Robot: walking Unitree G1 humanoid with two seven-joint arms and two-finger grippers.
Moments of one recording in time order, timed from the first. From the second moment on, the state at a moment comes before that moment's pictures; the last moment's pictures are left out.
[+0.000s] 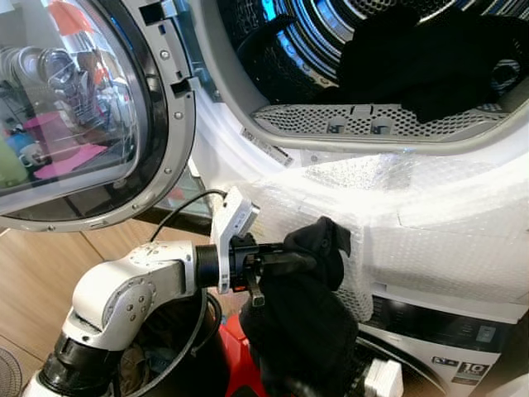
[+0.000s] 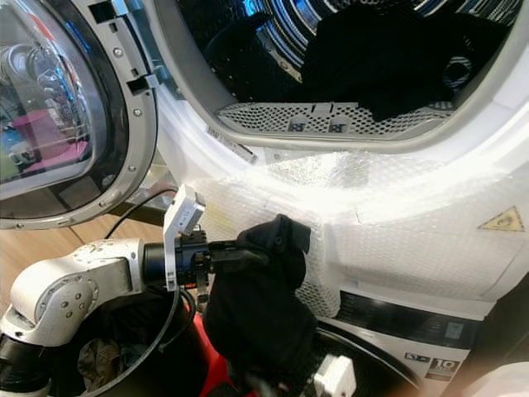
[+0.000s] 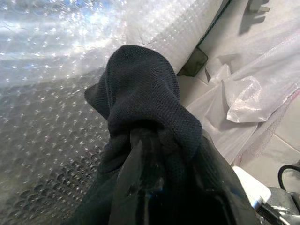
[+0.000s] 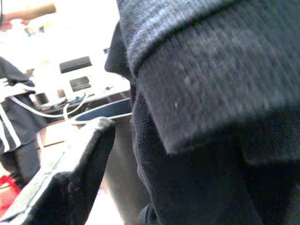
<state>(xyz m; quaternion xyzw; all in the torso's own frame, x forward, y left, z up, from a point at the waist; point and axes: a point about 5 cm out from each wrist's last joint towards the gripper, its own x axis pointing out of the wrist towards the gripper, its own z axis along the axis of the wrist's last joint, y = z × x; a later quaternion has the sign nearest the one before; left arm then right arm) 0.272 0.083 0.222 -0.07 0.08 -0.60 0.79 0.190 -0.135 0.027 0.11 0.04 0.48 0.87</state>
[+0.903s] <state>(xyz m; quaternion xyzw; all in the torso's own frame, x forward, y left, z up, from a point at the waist) 0.276 0.024 0.223 -0.09 0.08 -0.60 0.79 0.243 -0.139 0.028 0.04 0.06 0.26 0.96</state>
